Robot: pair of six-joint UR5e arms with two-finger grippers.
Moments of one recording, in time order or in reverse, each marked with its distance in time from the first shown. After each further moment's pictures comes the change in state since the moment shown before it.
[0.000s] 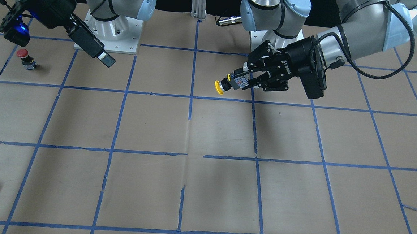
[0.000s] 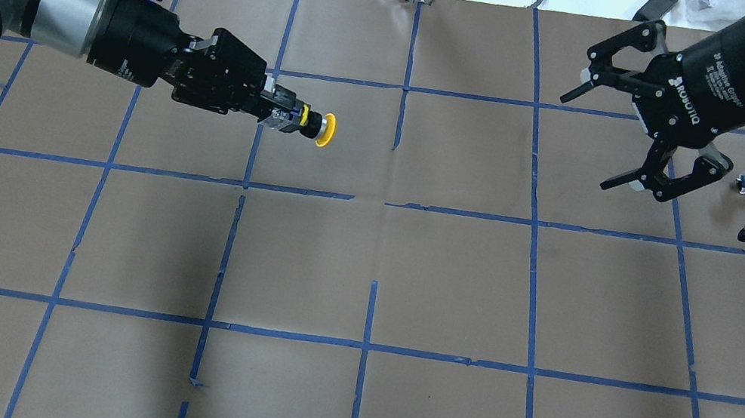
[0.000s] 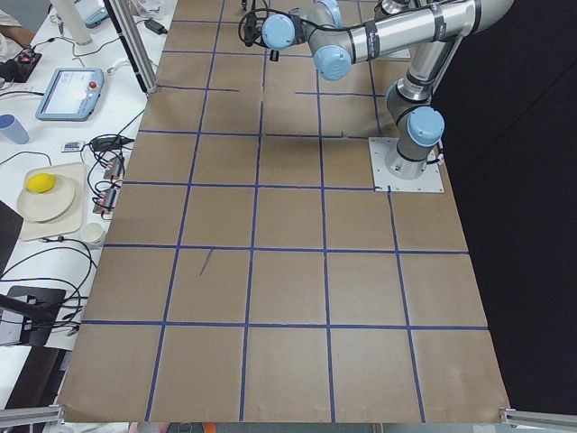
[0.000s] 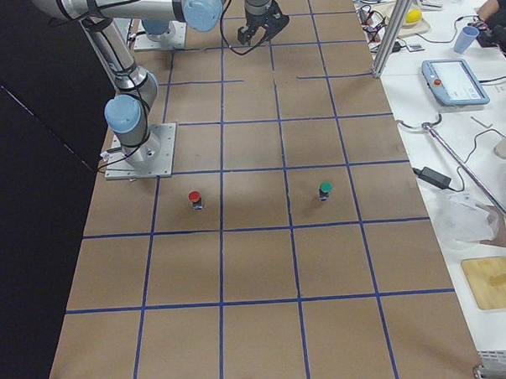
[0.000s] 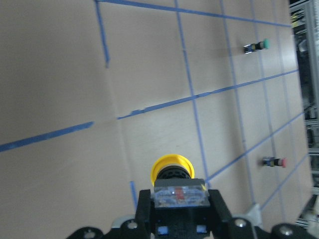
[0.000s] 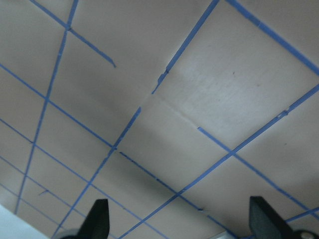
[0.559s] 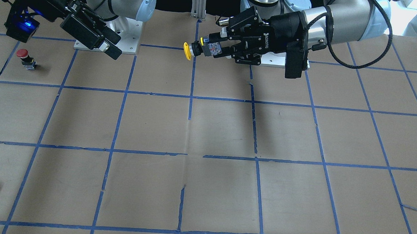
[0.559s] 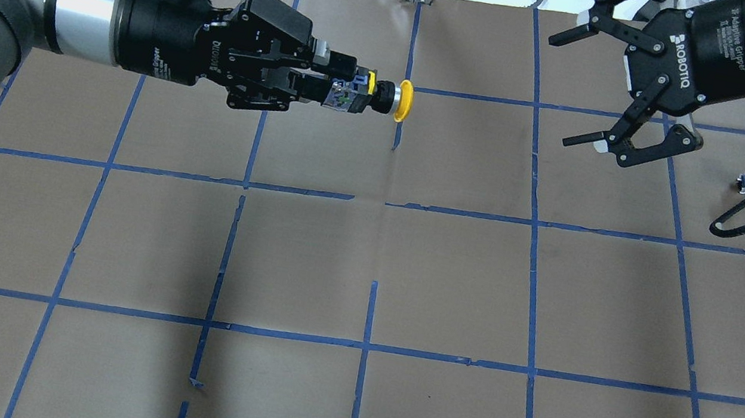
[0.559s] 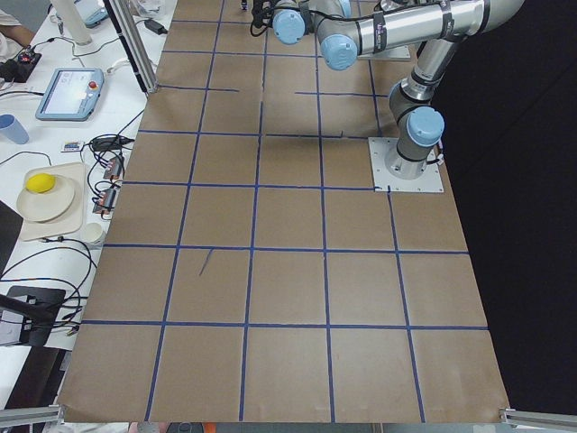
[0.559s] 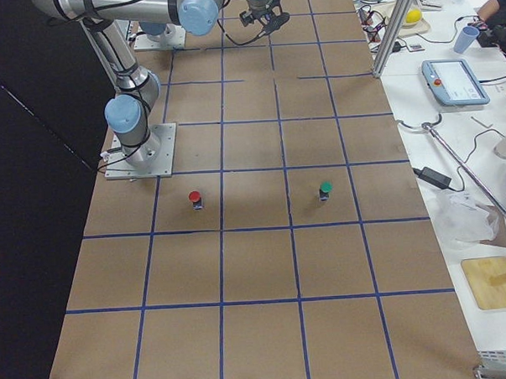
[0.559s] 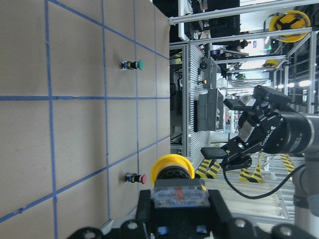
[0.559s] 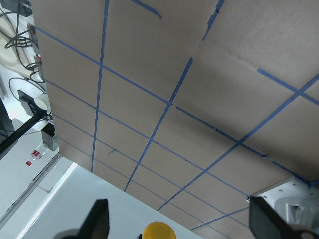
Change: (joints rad) left arm -0.068 0.045 -0.029 -0.028 -0.286 -0.146; right arm -0.005 -0.015 0.010 0.002 0.237 0.113
